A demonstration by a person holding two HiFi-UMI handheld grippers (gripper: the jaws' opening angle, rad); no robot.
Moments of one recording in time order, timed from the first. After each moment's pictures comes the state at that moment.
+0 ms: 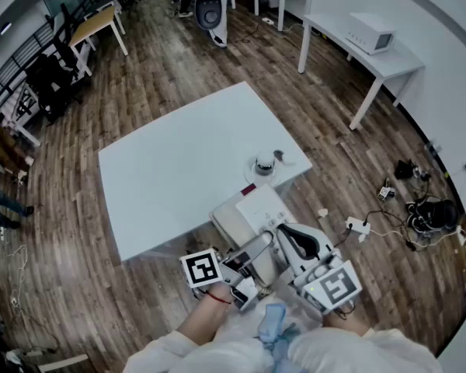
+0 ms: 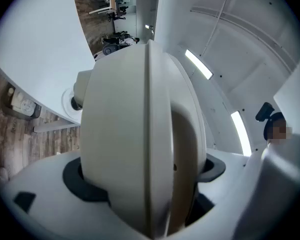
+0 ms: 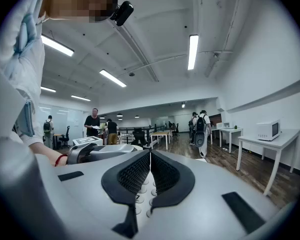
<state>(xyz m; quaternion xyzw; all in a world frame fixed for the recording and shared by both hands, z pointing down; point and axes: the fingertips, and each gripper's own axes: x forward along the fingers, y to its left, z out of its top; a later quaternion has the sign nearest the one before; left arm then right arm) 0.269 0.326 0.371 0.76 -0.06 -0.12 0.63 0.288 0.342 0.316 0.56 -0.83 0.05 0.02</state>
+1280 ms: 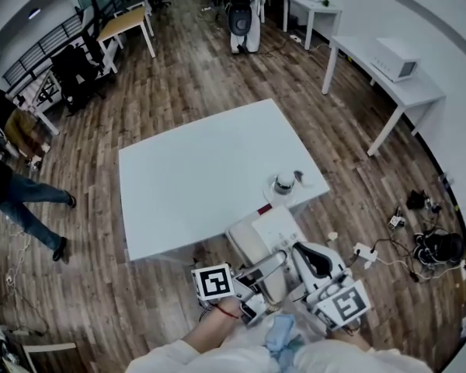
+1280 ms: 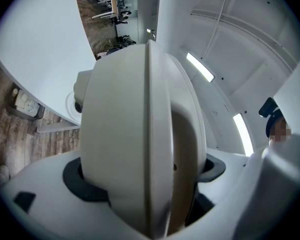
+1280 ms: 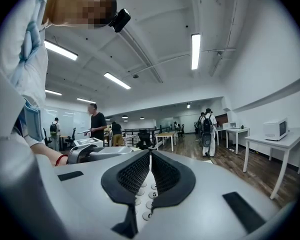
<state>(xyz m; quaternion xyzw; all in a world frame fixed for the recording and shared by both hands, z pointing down) 0.267 0.324 0.375 0.75 -0.08 -0.12 0.64 0.290 0.336 0.310 0.52 -0.85 0.04 0.01</state>
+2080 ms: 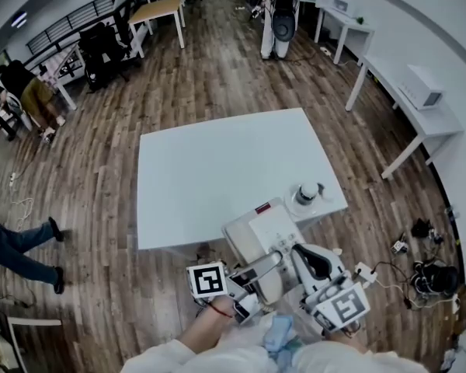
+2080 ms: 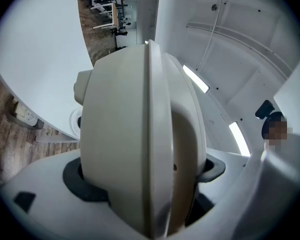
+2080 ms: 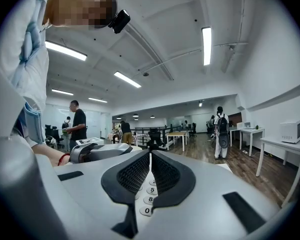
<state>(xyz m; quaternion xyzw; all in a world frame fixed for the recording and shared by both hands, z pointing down) 0.212 0.298 0.362 0.75 -0.10 -0.18 0.62 0.243 0.311 0.305 0.47 -0.88 0.03 0.02</state>
